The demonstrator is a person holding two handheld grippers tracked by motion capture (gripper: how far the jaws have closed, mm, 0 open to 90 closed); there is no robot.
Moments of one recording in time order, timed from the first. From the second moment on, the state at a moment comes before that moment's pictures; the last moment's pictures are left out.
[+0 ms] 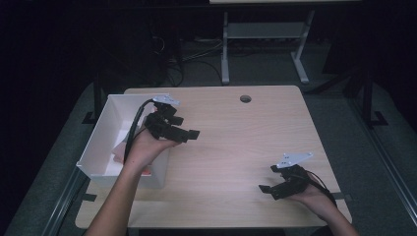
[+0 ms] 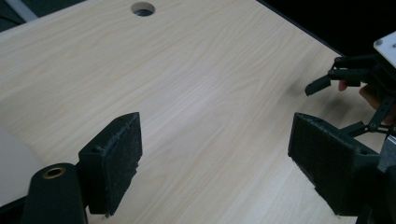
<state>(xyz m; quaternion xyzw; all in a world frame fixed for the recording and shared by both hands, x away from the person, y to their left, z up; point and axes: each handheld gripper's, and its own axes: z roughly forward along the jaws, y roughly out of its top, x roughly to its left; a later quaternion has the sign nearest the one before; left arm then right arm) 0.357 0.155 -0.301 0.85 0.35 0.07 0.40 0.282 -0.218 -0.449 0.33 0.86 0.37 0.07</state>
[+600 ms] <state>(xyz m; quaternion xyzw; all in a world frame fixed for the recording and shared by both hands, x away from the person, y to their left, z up) 0.337 0.116 -0.352 0.87 0.31 0.04 0.38 0.282 -0.218 -0.450 0.33 0.87 0.37 0.07</state>
